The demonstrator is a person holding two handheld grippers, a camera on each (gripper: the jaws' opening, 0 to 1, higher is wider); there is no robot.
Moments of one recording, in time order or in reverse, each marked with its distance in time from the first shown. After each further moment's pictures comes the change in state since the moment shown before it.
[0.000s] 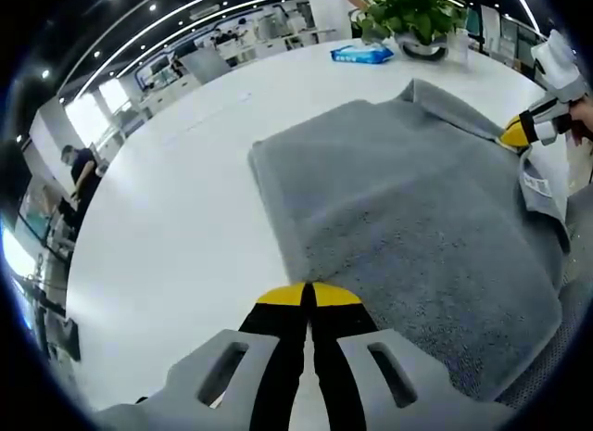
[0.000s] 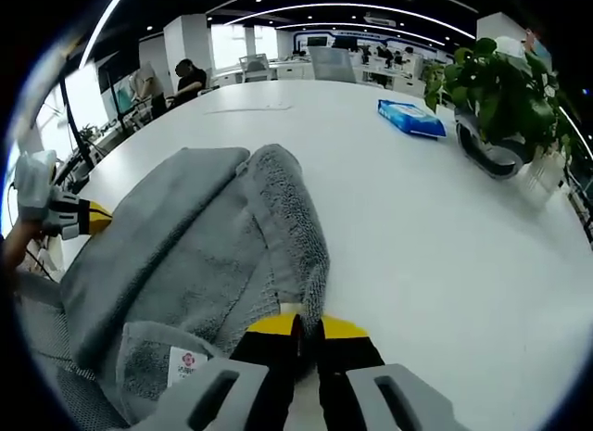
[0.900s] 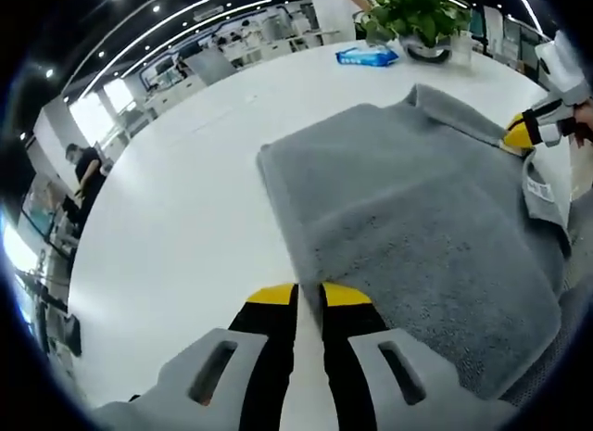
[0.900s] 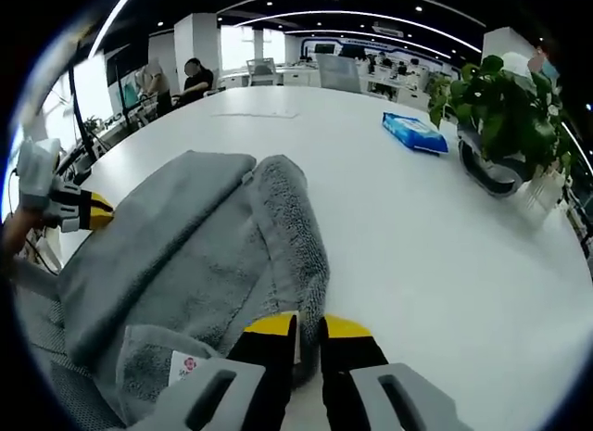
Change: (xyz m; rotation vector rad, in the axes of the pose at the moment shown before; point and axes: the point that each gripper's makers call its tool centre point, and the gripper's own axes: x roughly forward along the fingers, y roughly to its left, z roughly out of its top) left arm -0.003 0.010 0.003 -0.045 -0.015 0.031; right arm -0.004 0.002 0.013 -0.060 -0.050 -0.018
